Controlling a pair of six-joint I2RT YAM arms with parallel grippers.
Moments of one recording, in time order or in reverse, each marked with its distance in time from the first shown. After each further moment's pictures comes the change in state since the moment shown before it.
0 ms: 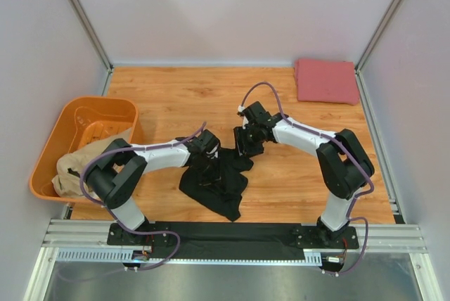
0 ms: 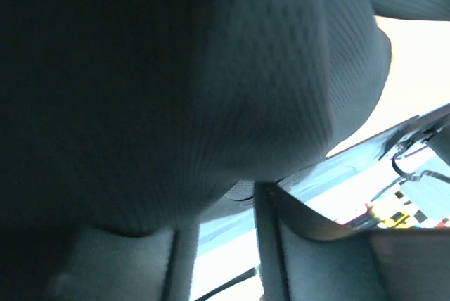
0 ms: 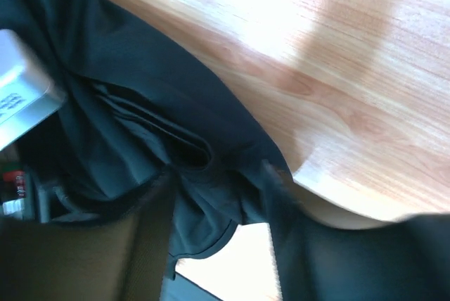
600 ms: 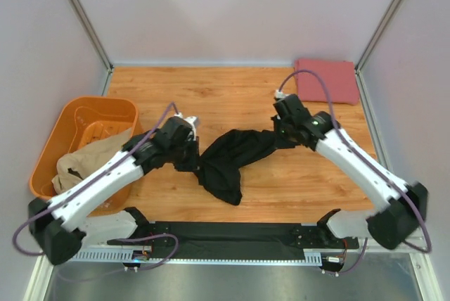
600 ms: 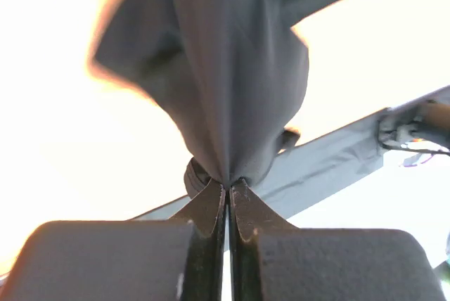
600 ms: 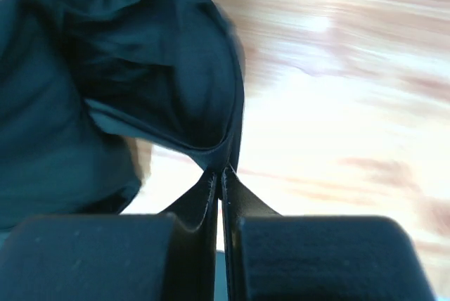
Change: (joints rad) left arm 0.000 -0.438 0.130 -0.316 -0.280 0.164; right arm -0.026 -0.366 0.048 -0.374 0.359 -0.003
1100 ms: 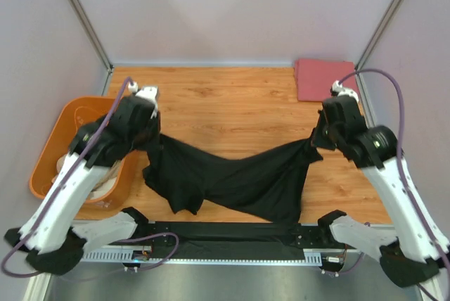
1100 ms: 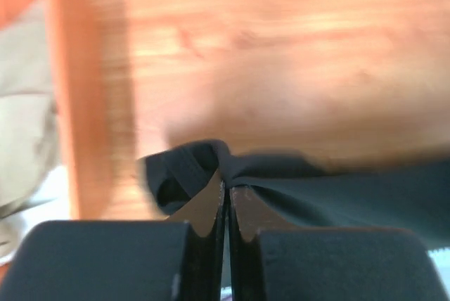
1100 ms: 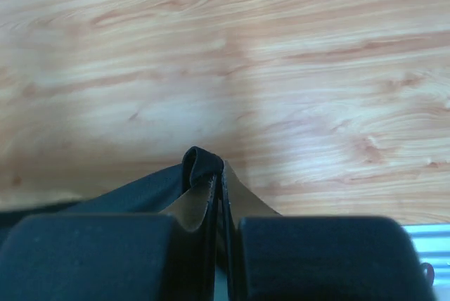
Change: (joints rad) left arm 0.069 -0.238 0.433 -0.470 -0.405 0.213; right arm -0.085 -0.435 0.160 -0.359 0.216 0.134
